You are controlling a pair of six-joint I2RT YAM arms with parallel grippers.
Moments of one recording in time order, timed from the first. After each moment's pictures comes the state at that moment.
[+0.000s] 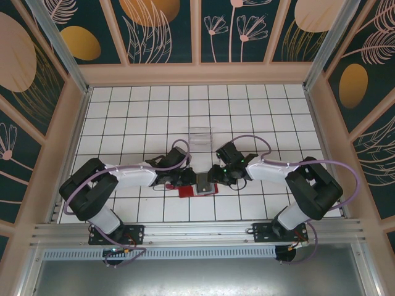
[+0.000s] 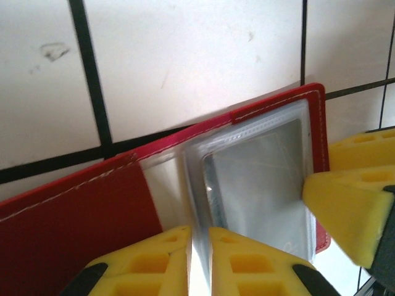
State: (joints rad) left arm -0.81 1.60 0.69 -0.08 0.30 -0.87; right arm 0.74 1.53 0.69 -0.28 -0.29 0.78
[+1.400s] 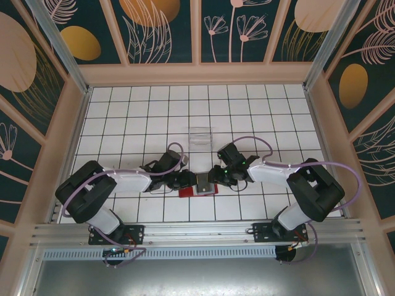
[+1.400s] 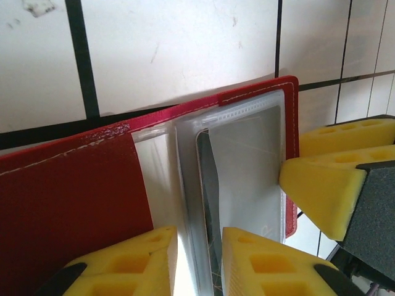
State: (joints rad) left arm -0.78 1.58 0.56 0.14 0.41 -0.97; right arm 0.74 1.51 0.66 -0.24 -0.30 0.81
